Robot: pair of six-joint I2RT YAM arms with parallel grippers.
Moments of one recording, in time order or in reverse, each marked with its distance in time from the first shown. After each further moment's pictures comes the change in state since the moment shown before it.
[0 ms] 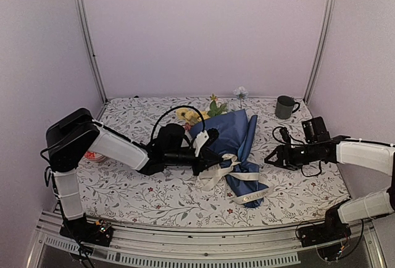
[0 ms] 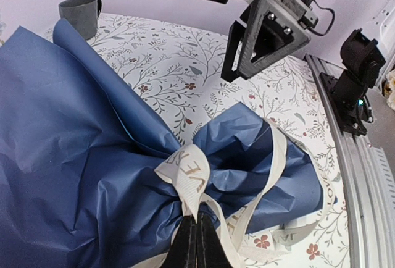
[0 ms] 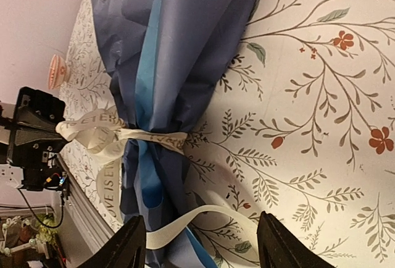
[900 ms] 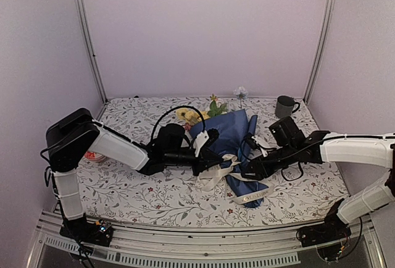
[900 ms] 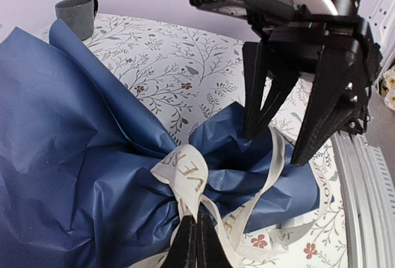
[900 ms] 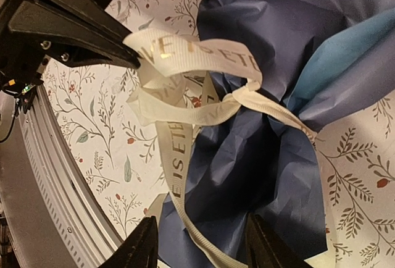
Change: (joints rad) left arm 0.000 0.000 0.000 0.000 0.013 0.000; right arm 0.389 0.108 0.155 -0.053 0.169 -0.180
